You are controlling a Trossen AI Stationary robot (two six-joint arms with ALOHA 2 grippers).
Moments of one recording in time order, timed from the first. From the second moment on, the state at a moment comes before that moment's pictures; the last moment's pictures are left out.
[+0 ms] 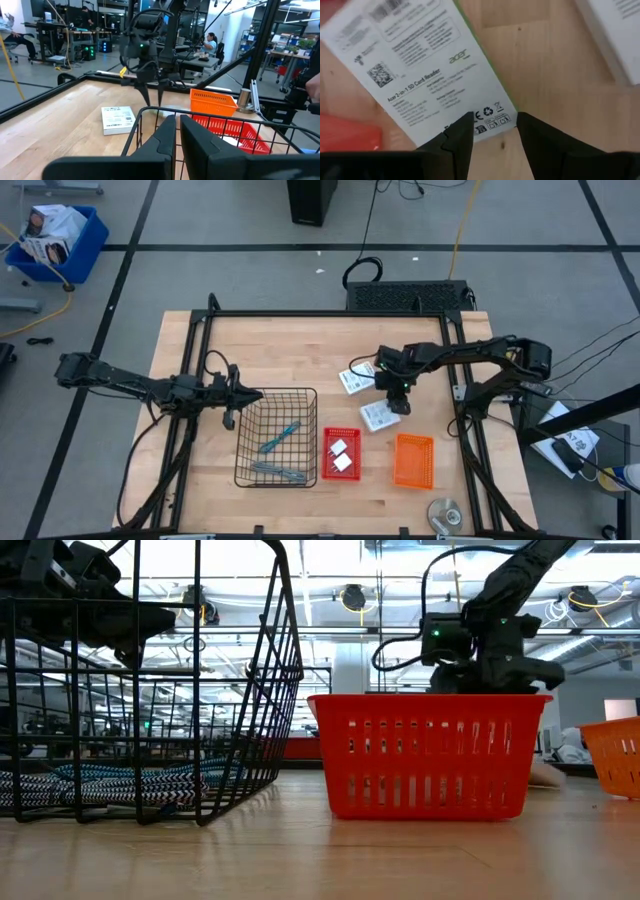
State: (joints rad) left arm -0.15 0.57 0.01 0.60 -0.17 -0.14; right arm -0.34 1.49 0.73 -0.67 -0.32 -0.25
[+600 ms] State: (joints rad) left arm -0.15 0.57 0.01 0.60 -0.17 -0.14; right arm -0.30 1.41 0.73 -0.54 -0.26 -0.28
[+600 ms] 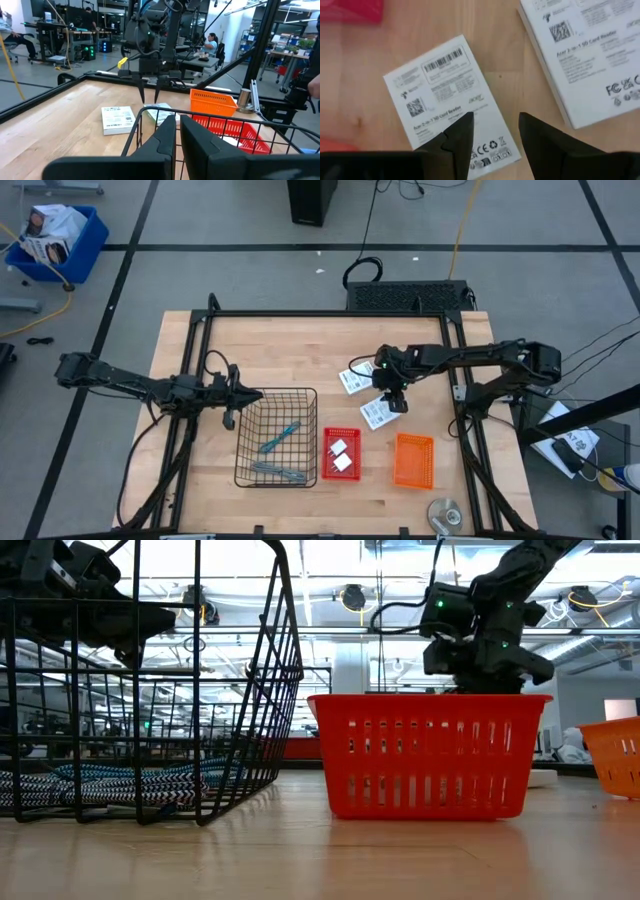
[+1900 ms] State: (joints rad) left arm -0.15 0.57 0.01 0.60 -0.17 -0.14; right arm -0.28 1.52 0.73 -0.54 -0.23 -0.22
